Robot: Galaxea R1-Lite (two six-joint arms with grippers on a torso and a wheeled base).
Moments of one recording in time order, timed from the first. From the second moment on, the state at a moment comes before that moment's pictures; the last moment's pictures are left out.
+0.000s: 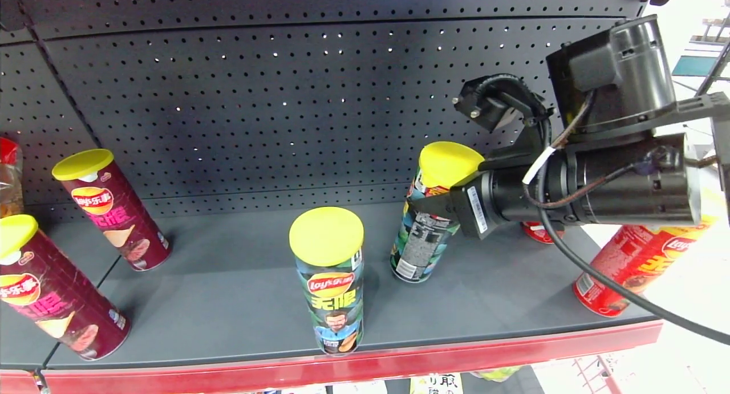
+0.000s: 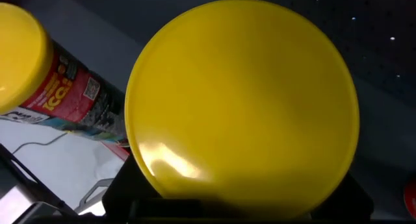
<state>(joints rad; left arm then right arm) -0.39 0.19 -0.30 0.25 -0.05 0.15 0.75 1.64 -1.32 0.19 -0.09 -0.03</state>
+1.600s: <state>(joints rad) -0.39 0.19 -0.30 0.26 -0.04 0.15 0.73 1.95 -1.71 0.29 -0.07 -0.03</state>
